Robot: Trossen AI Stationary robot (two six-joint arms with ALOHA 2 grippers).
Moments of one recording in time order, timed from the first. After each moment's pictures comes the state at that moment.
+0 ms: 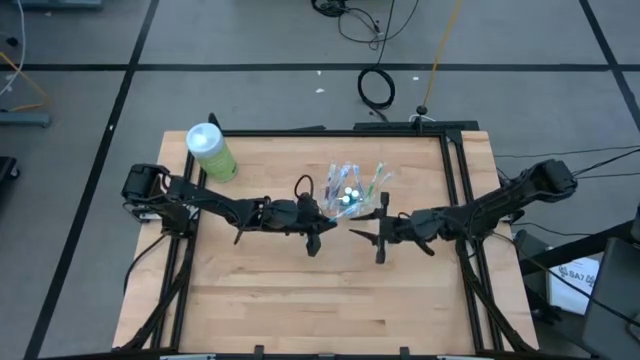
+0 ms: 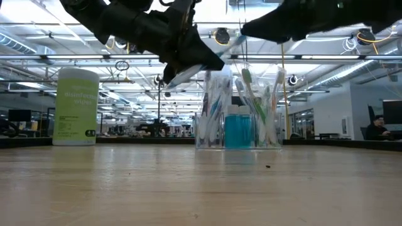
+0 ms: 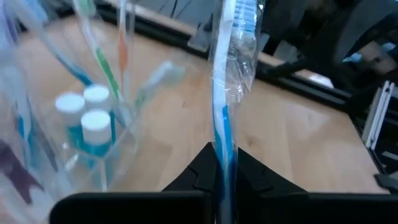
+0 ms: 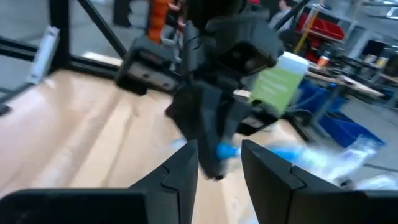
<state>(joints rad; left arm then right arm) -0.11 1.66 0.86 0.46 -0.16 -0.37 0.29 1.27 0.52 0.64 0.40 -0.22</state>
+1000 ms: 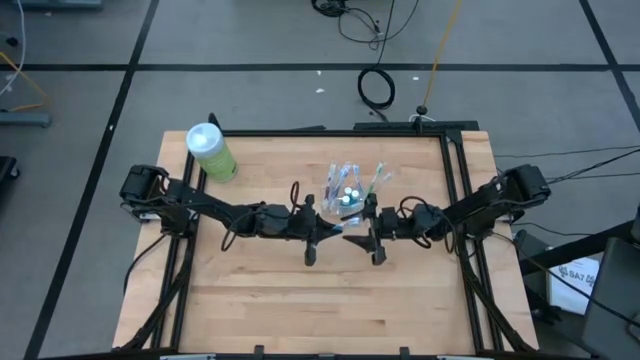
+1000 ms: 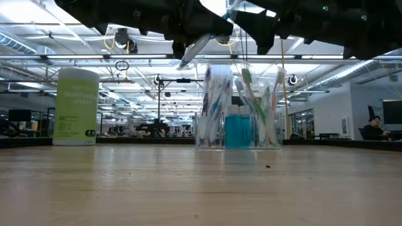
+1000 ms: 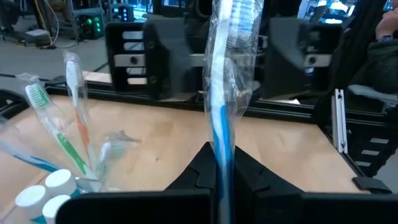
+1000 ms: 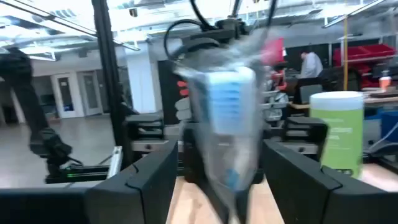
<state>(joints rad) -0.17 1.66 0.86 0.66 -0.16 -0.12 0.20 1.54 0.46 1.34 0.13 0.08</state>
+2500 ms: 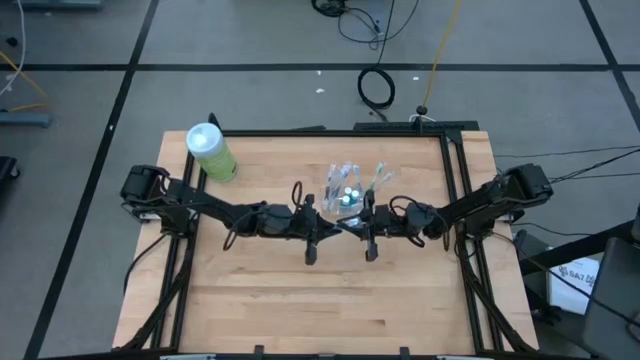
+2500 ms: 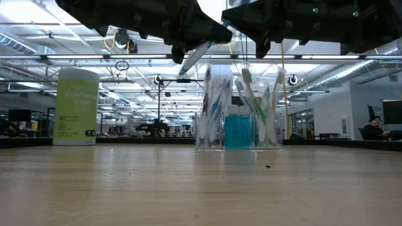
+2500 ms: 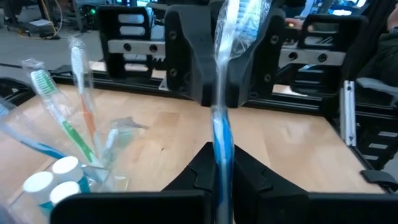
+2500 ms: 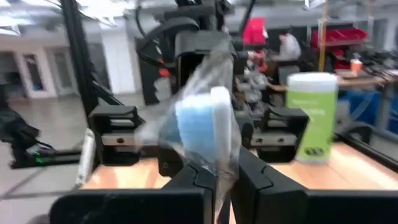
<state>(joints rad) -0.16 1.66 0.86 0.62 -0.16 -0.14 0.18 1.52 0.50 1.17 0.19 0.07</state>
